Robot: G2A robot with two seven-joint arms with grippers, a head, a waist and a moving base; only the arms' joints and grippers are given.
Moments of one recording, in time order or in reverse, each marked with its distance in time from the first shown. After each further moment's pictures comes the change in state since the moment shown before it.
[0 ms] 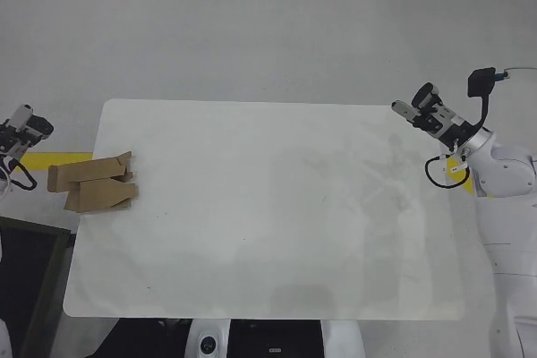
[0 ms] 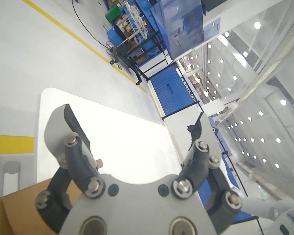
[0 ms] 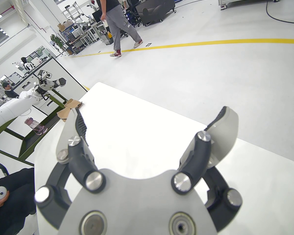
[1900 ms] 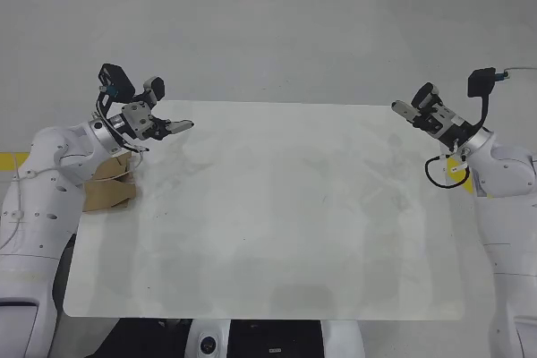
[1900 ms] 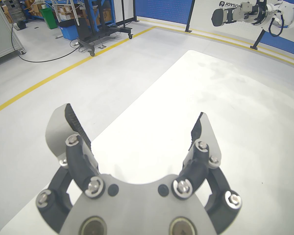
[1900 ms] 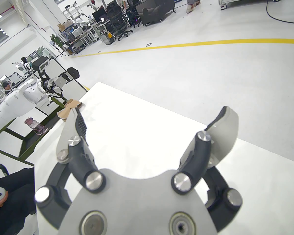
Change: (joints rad) left arm -0.098 -0.147 0.419 -0.470 1.411 -0.147 0.971; right arm 0.000 0.000 0.000 0.000 0.000 0.000 0.000
